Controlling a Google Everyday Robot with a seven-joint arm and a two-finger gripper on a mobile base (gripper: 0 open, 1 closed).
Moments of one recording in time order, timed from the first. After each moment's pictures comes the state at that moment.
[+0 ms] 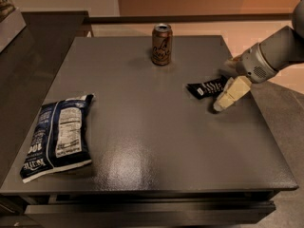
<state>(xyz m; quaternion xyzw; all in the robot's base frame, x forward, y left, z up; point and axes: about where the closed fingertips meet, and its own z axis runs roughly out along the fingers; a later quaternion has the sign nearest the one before) 0.586 -0.209 0.836 -0.53 0.79 0.16 0.27</state>
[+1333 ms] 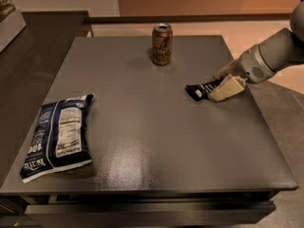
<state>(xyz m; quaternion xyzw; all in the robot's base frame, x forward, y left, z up) 0.590 -0.212 0.828 -0.51 0.80 0.17 0.27</state>
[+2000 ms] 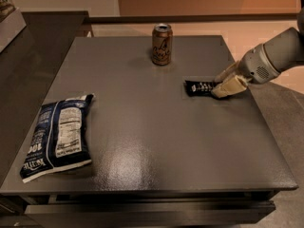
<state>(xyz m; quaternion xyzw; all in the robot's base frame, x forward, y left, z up) 0.584 -0.210 0.839 -0.51 0.79 0.18 0.28</state>
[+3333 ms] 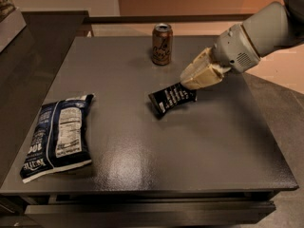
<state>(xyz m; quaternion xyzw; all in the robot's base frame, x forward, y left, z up) 0.521 -0.102 0.914 -0.61 0.69 0.25 0.30</state>
